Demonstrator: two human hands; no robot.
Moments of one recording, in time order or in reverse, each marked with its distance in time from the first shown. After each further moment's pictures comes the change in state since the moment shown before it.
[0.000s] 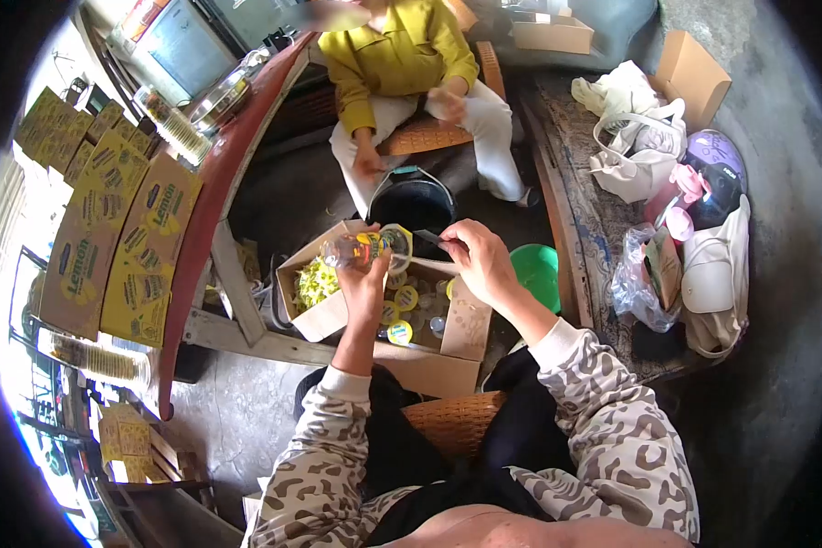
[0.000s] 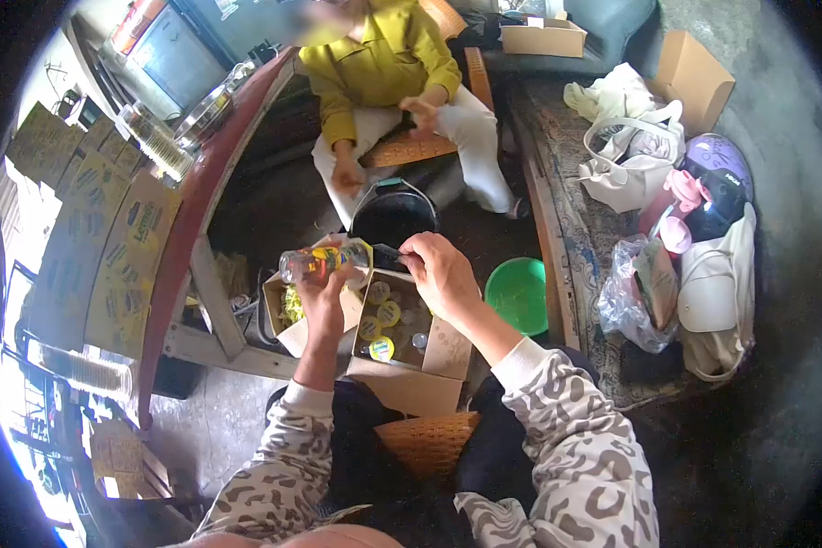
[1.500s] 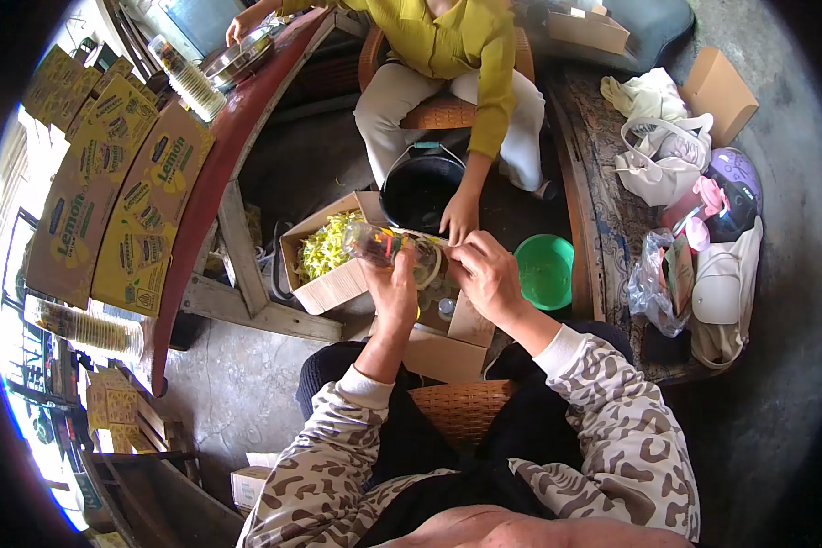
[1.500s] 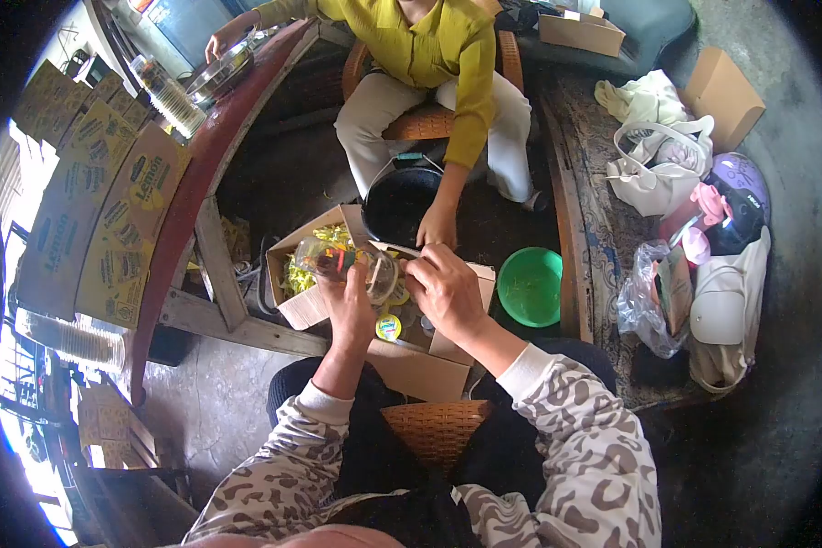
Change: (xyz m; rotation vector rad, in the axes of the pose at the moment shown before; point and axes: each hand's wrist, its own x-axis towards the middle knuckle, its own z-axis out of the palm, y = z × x) left_hand -0.039 0.005 0.005 0.086 0.225 -0.079; right_hand -0.028 -0.027 0.030 -0.161 -0.014 -0.268
